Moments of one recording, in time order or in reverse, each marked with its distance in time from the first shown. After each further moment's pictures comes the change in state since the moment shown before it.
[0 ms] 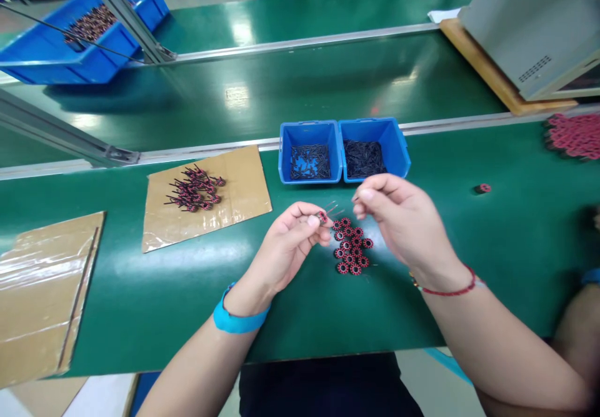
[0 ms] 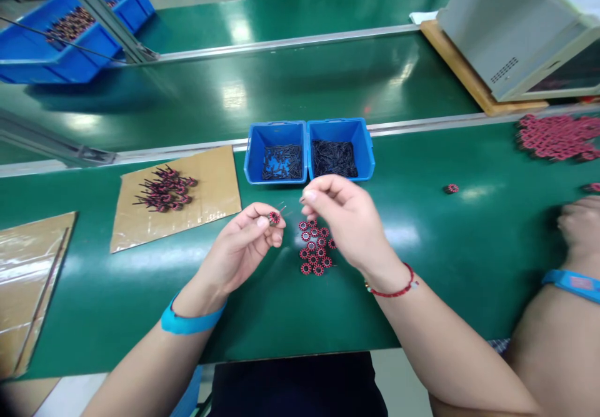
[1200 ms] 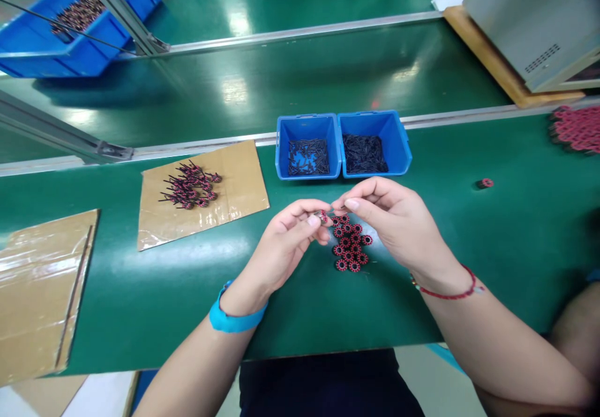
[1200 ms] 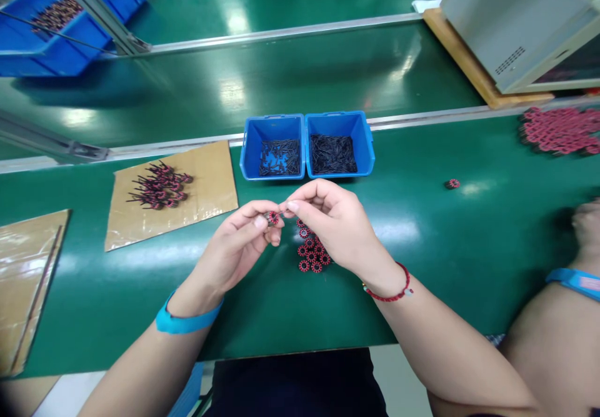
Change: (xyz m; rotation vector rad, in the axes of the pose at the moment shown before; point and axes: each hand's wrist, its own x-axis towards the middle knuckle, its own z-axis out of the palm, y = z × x) left_hand 0.000 -0.003 -0.002 0.058 -0.077 0.057; right_hand -0.005 -0.003 0.005 -0.017 -0.112 -0.009
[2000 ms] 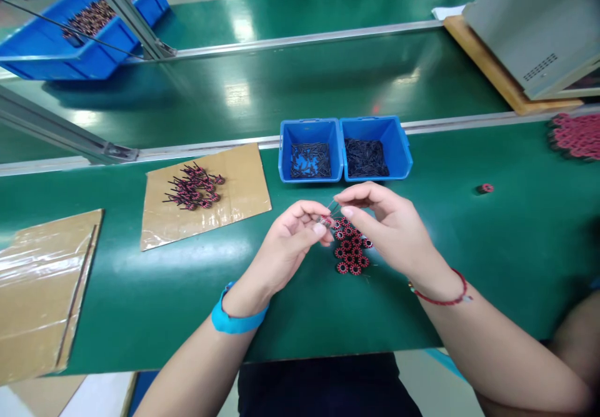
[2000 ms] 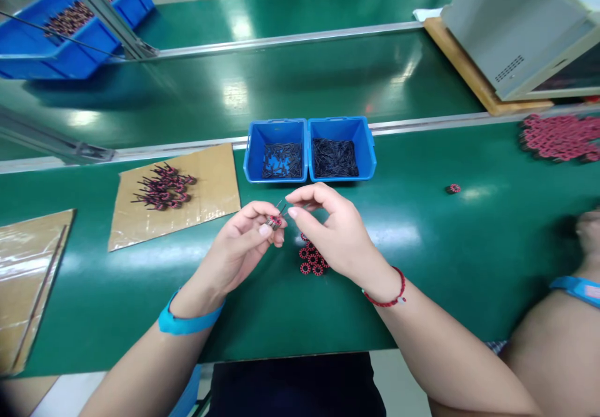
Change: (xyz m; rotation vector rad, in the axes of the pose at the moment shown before) left_hand -0.001 0.000 0.001 0.039 0.012 0.014; right_hand -0.002 0.010 0.001 -0.308 0.039 -0.102
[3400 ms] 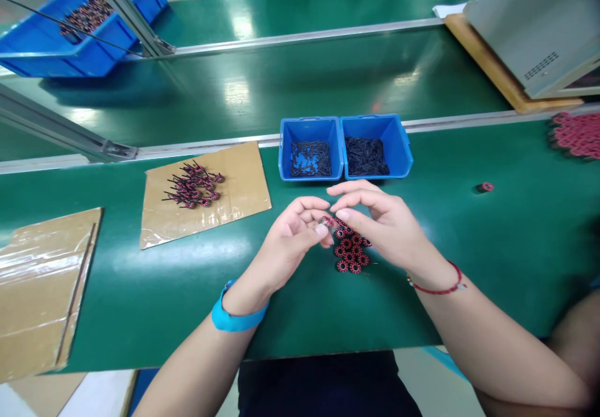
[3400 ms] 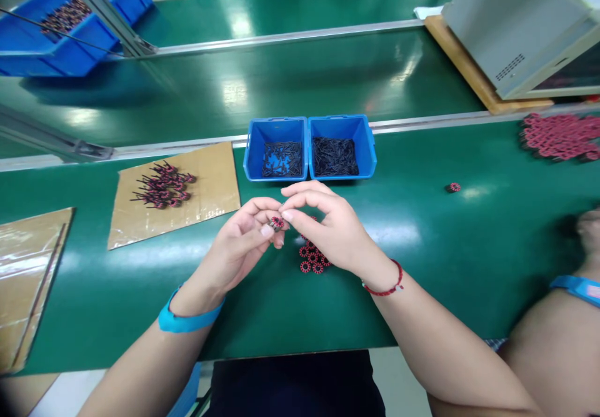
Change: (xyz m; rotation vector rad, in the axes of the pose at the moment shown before) left_hand 0.001 0.002 0.001 0.016 -0.005 -0.017; right_hand 0.007 0.003 -0.005 -0.084 -0.140 -0.134
